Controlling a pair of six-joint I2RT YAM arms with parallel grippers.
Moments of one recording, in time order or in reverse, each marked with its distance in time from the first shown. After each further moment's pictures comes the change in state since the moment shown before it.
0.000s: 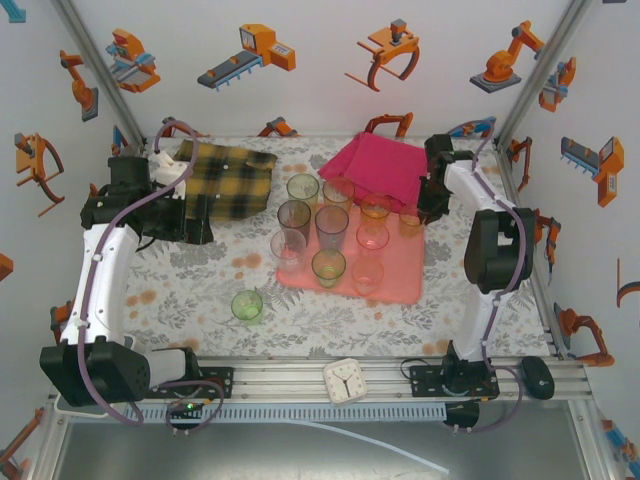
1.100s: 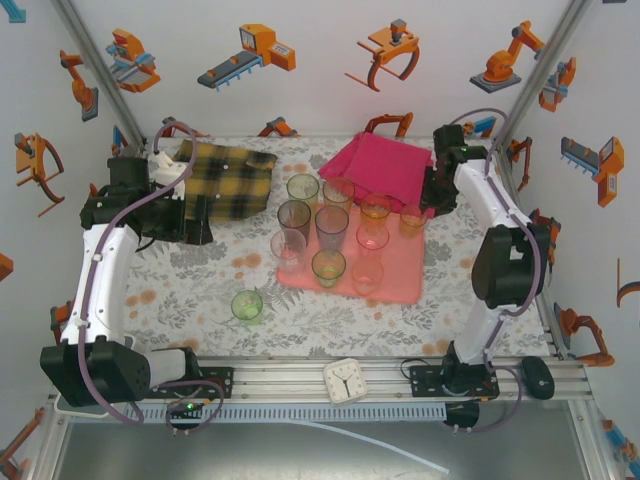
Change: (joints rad) left arm 0.008 0.000 -0.005 0.000 0.000 0.000; right arm 0.000 -0.145 0.001 -0.036 -0.003 -0.037
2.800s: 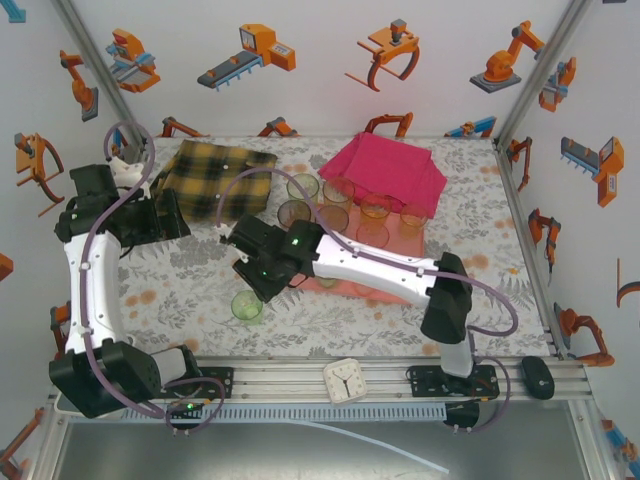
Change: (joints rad) left arm 0.213 -0.038 -0.033 0.045 0.029 -0.126; right arm 1.112 0.118 0.258 0.004 -0.069 0.034
